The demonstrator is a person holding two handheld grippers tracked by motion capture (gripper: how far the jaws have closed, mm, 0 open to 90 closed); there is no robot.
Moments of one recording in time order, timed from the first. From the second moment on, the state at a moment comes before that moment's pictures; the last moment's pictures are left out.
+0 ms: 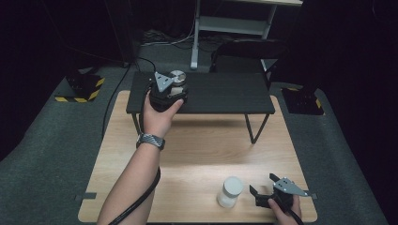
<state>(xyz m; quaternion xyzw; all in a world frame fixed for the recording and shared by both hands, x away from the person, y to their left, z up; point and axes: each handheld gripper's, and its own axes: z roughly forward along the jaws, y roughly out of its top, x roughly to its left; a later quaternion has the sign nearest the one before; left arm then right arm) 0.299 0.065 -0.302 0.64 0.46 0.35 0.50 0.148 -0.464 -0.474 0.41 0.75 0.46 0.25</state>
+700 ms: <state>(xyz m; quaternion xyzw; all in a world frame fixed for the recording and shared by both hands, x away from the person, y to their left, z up) 0.294 0.061 -0.297 0.64 0.46 0.35 0.50 0.148 -0.465 -0.474 0.41 0.75 0.46 0.25</state>
